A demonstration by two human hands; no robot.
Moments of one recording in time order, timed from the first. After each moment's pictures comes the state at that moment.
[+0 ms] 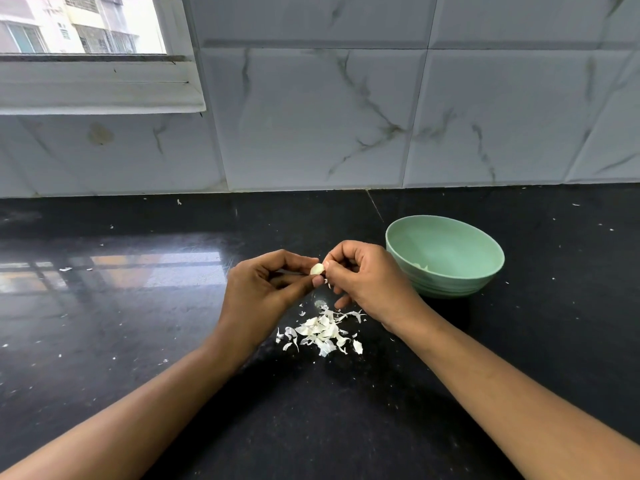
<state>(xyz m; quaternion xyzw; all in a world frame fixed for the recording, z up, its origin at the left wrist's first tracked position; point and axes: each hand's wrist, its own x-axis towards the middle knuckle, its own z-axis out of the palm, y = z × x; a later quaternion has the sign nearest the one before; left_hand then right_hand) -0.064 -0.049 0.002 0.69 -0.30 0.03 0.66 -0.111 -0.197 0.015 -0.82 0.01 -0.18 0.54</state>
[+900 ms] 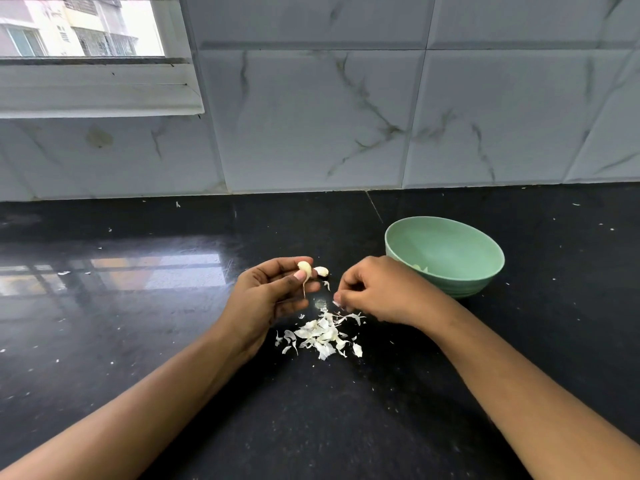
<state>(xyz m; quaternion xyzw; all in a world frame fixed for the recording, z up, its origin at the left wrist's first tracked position) -0.053 -0.054 -0.002 0.60 -0.16 -0.20 0.76 -0.118 -0.218 0.033 -0.98 0.02 -0.02 0.20</state>
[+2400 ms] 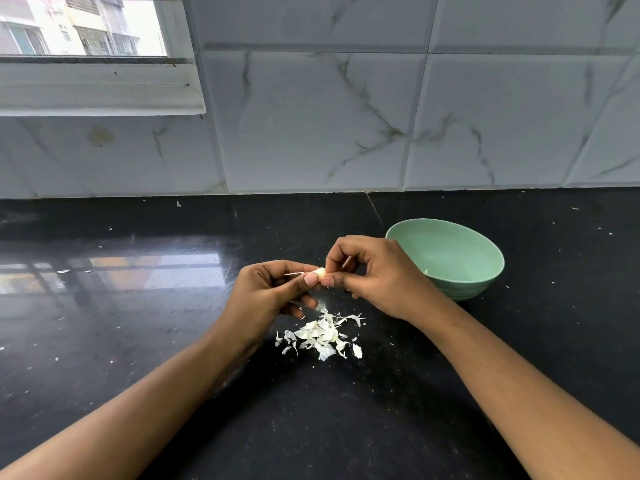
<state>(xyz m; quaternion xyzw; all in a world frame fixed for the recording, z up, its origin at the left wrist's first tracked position) -0.059 -0.049 0.004 0.64 -0.24 -0.14 0.71 -0.111 -0.222 0.029 -0.89 -0.13 -0.20 0.38</state>
